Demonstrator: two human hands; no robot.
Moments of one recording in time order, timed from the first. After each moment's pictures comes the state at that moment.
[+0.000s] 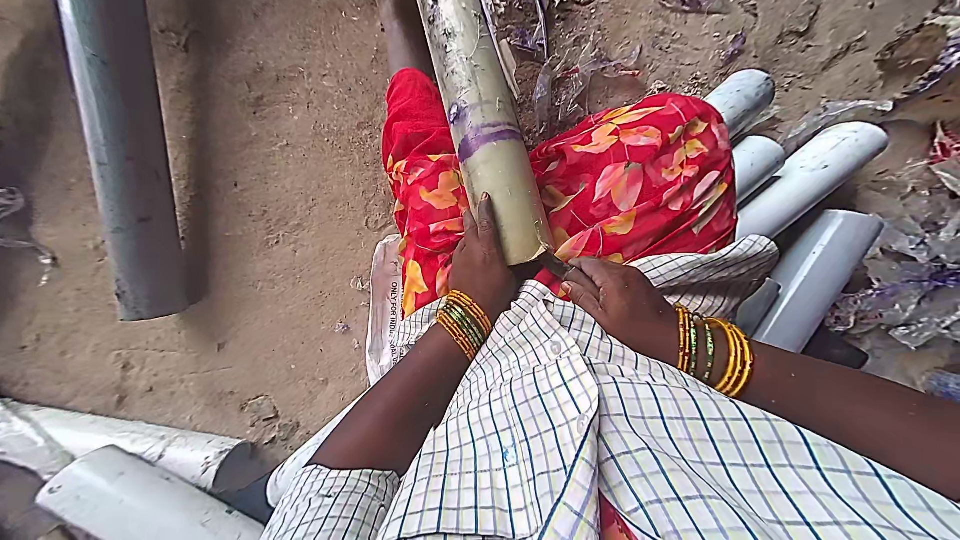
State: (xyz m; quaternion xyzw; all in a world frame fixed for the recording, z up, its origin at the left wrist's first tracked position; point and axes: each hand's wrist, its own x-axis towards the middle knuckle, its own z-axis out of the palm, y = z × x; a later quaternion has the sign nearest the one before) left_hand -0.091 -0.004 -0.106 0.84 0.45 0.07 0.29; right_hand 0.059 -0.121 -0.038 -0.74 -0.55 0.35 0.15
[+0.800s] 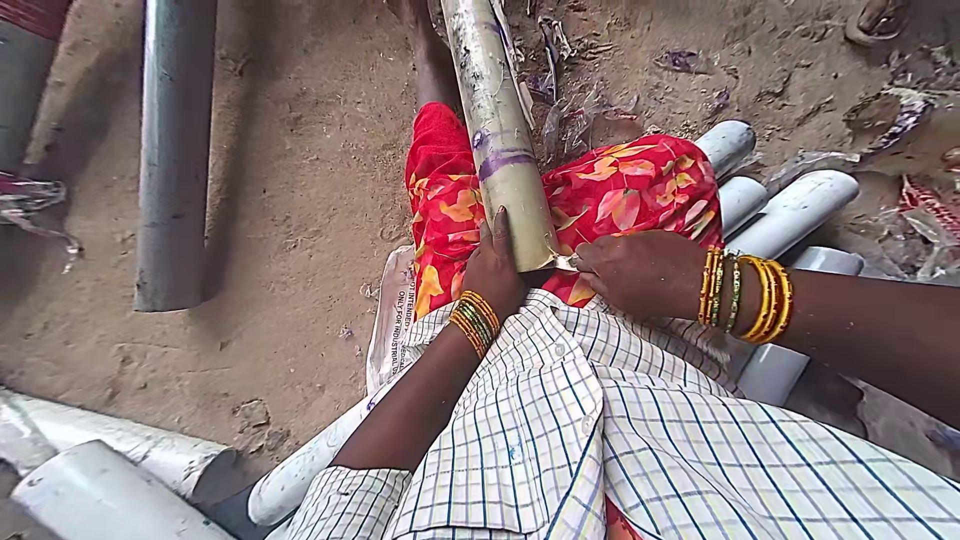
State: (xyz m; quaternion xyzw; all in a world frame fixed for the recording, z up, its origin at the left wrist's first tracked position) left_hand -0.081 0.002 -0.088 0.81 0.48 -0.05 0.34; right_hand 0.094 -0.067 0.011 -0.61 -0.72 0.27 -0.21
